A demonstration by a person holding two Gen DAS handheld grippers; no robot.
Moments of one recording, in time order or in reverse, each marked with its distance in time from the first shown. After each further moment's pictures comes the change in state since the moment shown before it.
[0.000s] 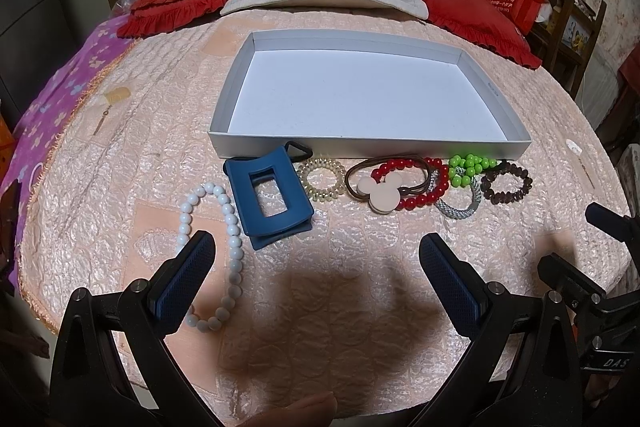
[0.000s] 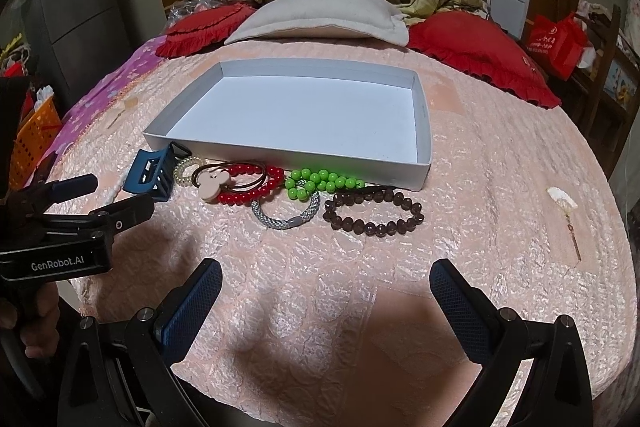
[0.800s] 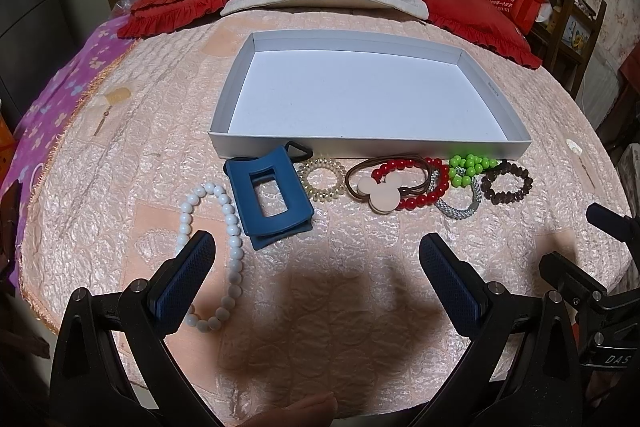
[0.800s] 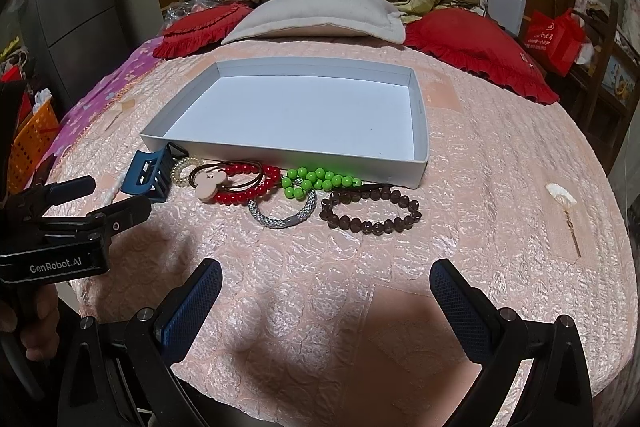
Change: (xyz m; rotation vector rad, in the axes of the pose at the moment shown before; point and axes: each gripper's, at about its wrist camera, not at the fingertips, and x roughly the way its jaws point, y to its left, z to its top) left arm 0.000 0.002 -0.002 0.005 -0.004 0.001; right arm 0.001 -0.002 0.000 0.009 0.004 -0.001
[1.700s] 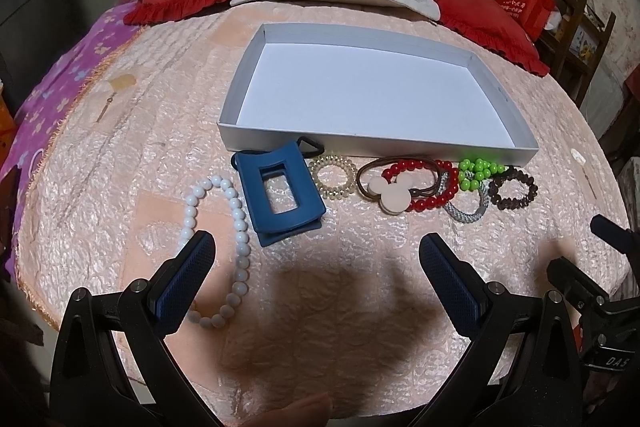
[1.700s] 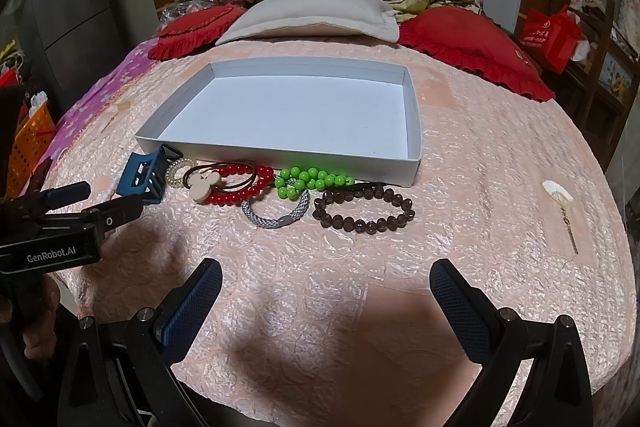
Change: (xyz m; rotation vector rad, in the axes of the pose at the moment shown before) left arm 0.004 0.006 0.001 -0.044 0.021 0.006; right arm 0.000 -0.005 0.000 0.011 0.004 -0.010
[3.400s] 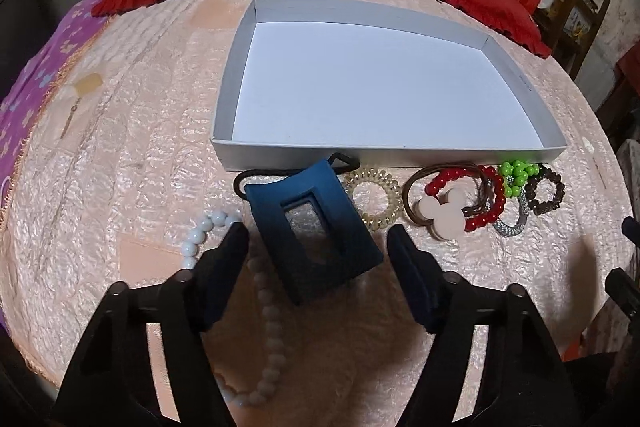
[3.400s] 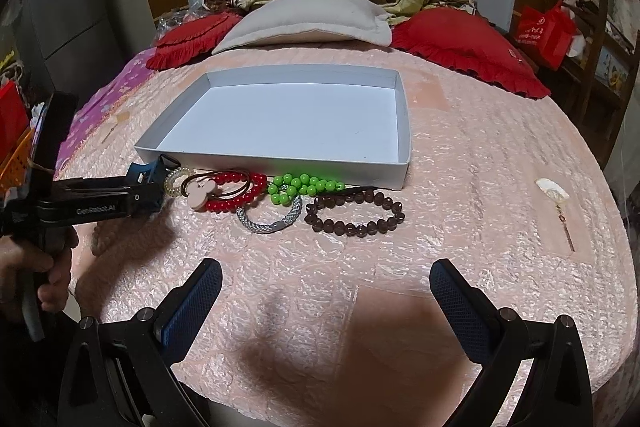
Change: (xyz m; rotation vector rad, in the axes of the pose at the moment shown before) left arm 0.054 0.029 0.029 0.067 0.097 -0.066; right arm -0.008 -0.009 0.000 0.028 -0.020 0.006
